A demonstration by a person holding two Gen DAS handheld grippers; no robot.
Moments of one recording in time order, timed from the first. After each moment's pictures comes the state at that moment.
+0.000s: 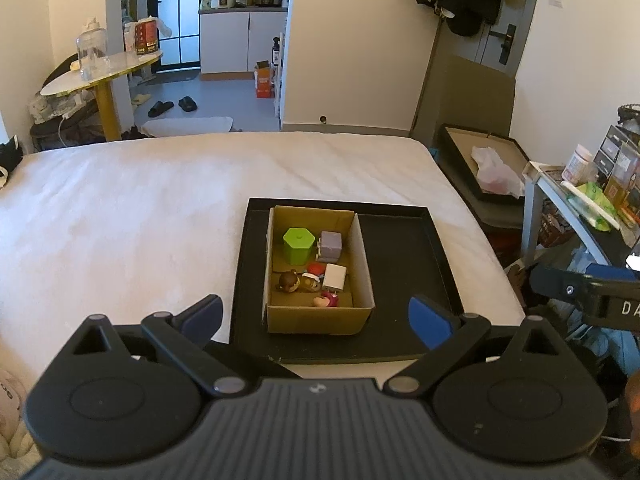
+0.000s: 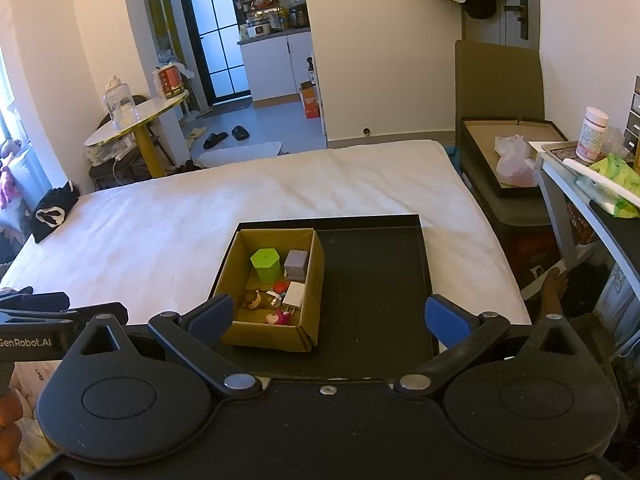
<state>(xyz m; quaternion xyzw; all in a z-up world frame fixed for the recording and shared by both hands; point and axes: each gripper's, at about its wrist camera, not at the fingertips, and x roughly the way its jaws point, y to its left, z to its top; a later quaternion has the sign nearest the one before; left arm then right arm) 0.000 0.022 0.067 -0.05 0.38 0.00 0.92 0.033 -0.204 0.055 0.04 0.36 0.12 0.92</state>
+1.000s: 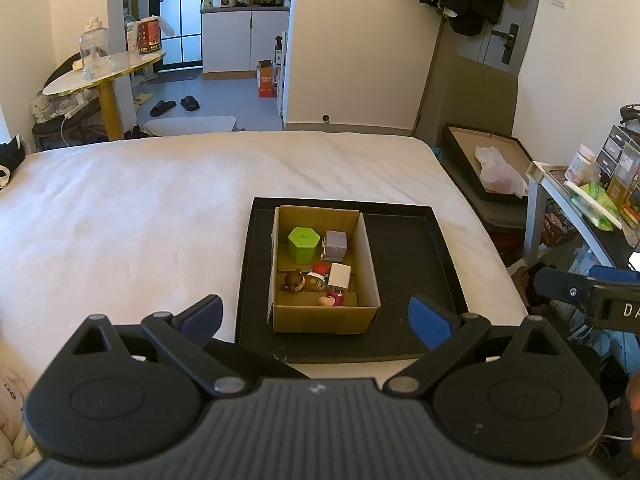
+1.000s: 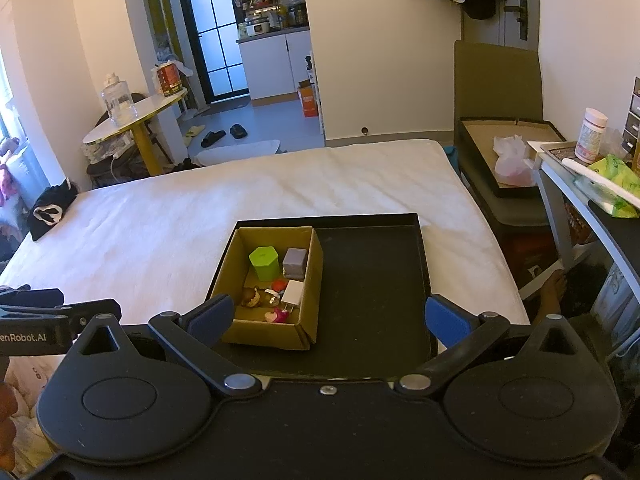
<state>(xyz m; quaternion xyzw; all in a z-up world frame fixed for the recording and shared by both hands) -0.001 0.027 0.069 -0.05 0.39 0.00 0.92 0.031 -0.205 0.052 0.04 0.36 0.11 0.93</state>
